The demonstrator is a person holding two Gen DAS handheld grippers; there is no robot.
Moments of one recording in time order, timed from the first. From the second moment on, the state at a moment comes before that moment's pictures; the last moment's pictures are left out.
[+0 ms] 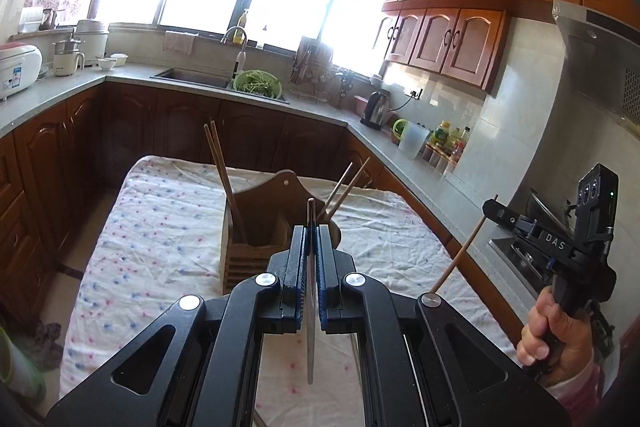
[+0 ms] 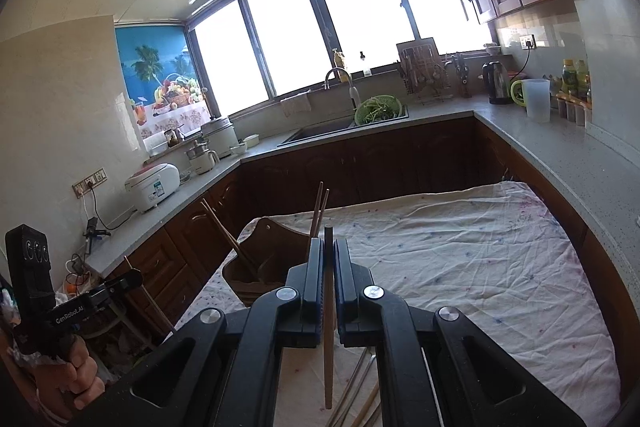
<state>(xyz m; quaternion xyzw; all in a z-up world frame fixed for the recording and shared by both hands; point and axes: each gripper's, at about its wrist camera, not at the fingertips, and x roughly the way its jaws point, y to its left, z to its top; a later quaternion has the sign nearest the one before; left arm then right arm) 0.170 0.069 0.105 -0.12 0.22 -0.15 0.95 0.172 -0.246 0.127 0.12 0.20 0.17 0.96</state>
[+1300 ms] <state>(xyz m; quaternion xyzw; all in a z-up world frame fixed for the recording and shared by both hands) 0.302 0.097 0.053 -0.15 0.20 -0.06 0.97 0.317 -0.191 0.085 0.17 0.23 0.17 0.94</state>
